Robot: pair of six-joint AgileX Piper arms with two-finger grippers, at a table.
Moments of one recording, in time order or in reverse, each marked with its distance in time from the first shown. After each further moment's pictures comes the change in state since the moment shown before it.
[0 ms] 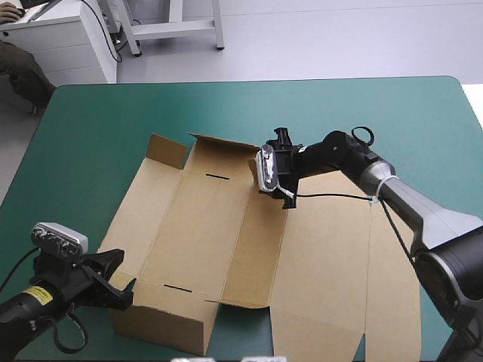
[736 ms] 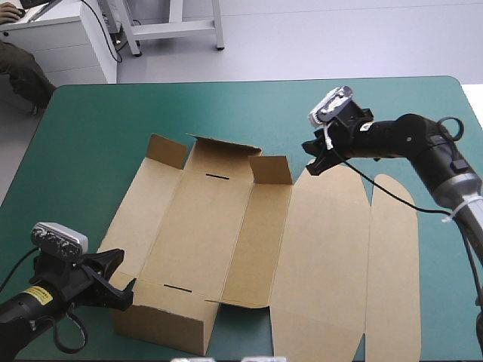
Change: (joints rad) left arm 0.000 0.000 0.000 0.000 -0.002 0.000; right arm -0.194 -0.314 0.000 -0.178 0.124 0.999
